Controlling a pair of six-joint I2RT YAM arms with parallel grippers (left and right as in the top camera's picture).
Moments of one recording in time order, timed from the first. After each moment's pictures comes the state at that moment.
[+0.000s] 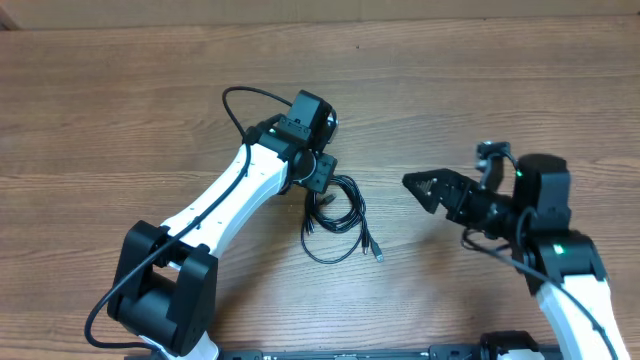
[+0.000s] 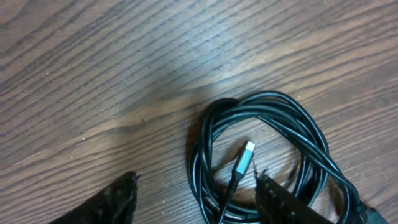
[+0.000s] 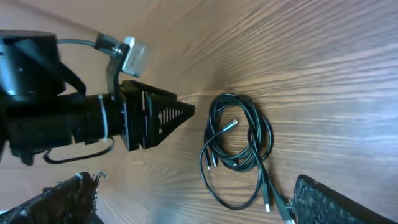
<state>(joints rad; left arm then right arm) -0.49 1.80 1.33 -0.76 0.03 -0.10 0.05 0.99 0.75 -0.52 -0.69 0.55</state>
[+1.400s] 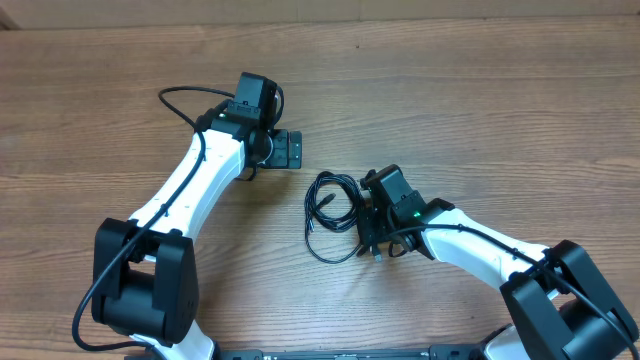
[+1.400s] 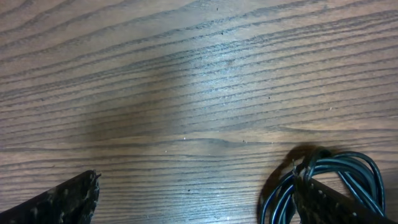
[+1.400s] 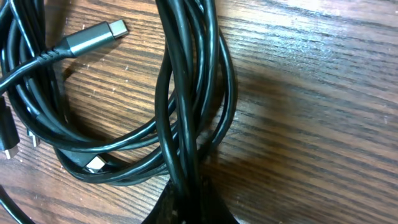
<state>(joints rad) -0.29 1.80 1.33 -0.74 0.02 -0.26 0.58 1.64 0.75 -0.28 -0.15 0.41</state>
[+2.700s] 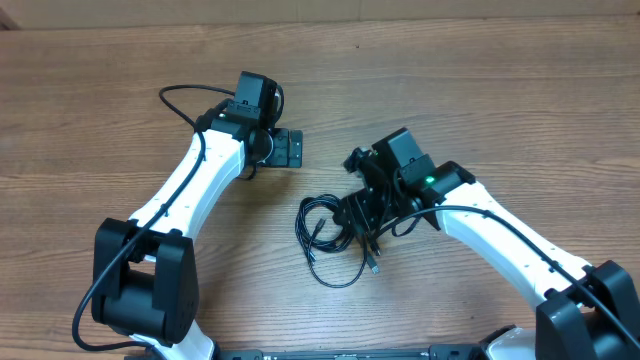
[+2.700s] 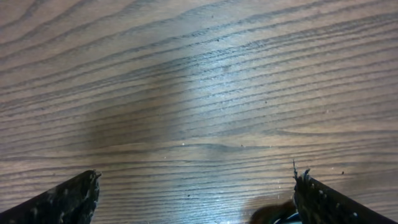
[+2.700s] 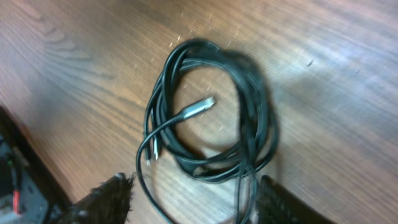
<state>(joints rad) -0.29 1.80 1.33 -0.73 0.02 -0.24 0.52 1.57 1.03 -0.64 -0.45 0.10</state>
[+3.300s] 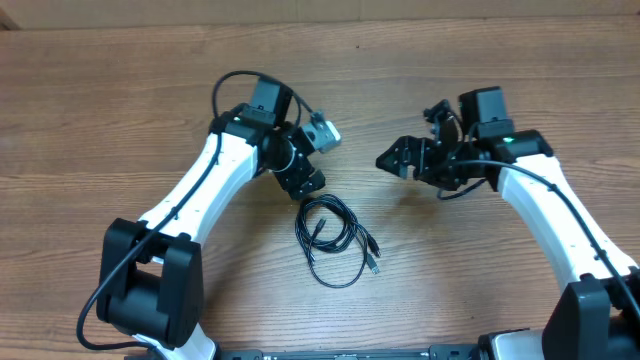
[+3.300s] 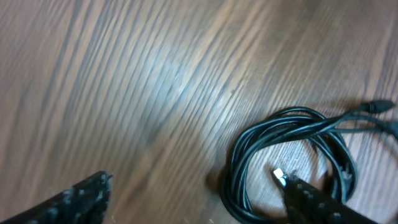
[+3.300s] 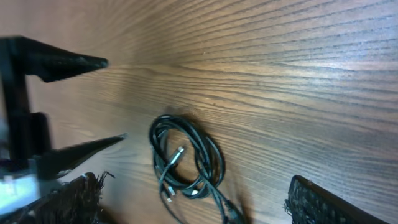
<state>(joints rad) -0.36 1.80 1.33 -0.75 0.36 0.69 0.13 1.57 1.14 -0.76 -0.64 0.31</state>
